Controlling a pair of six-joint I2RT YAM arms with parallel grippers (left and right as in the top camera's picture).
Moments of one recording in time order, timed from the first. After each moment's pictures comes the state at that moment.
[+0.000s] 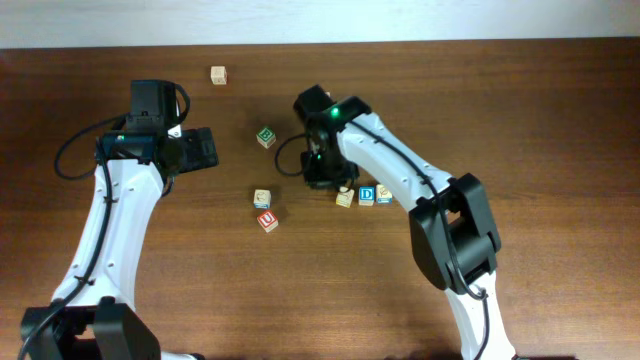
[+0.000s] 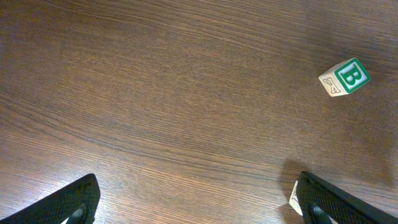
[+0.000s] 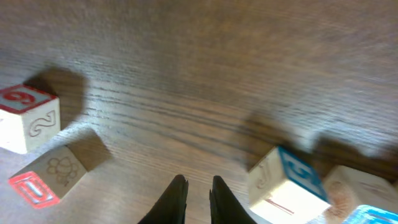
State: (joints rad) left arm 0.01 1.60 1.35 -0.84 -0.15 -0.18; right arm 0.58 2.27 1.90 -1.12 -0.16 0.40
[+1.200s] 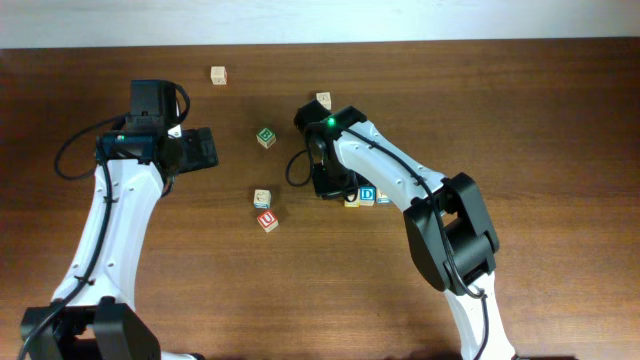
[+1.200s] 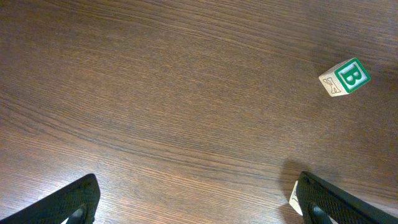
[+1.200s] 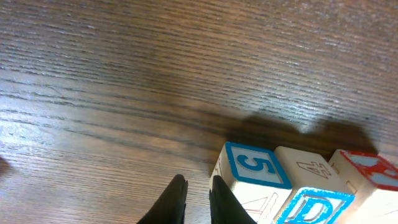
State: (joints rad) left arm 0.01 1.60 1.35 -0.84 -0.15 -0.18; right arm 0.58 2.27 1.85 -1.16 0.02 0.39
